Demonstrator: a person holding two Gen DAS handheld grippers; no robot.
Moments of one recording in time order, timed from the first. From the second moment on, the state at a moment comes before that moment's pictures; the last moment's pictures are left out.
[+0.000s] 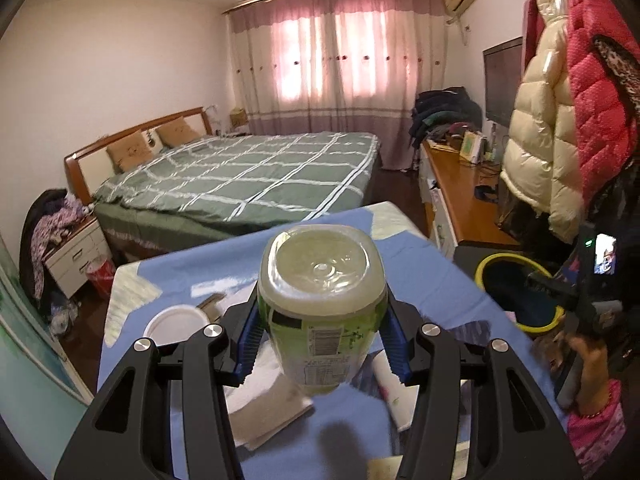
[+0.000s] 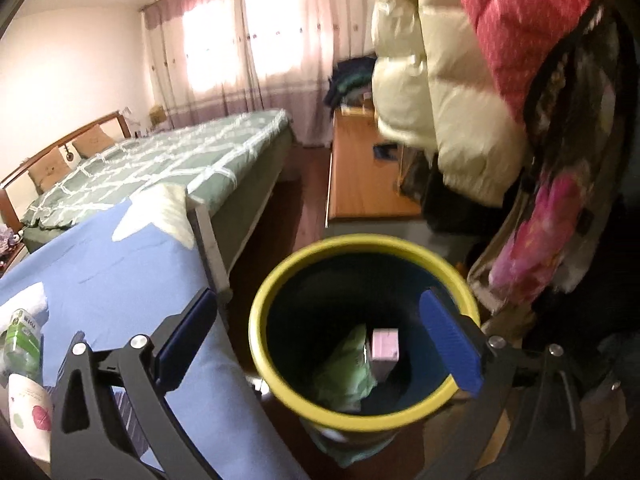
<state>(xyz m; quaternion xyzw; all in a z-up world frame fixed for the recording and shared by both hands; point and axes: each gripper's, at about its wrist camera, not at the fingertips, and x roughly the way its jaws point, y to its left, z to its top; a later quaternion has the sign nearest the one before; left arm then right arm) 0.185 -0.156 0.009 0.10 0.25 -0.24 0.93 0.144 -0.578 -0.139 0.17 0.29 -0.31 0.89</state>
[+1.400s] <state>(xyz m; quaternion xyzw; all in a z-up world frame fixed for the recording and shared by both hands) 0.158 -0.490 -0.057 0.17 0.33 -0.40 0.84 0.025 -0.654 -0.168 0.20 0.29 -0.35 0.87</state>
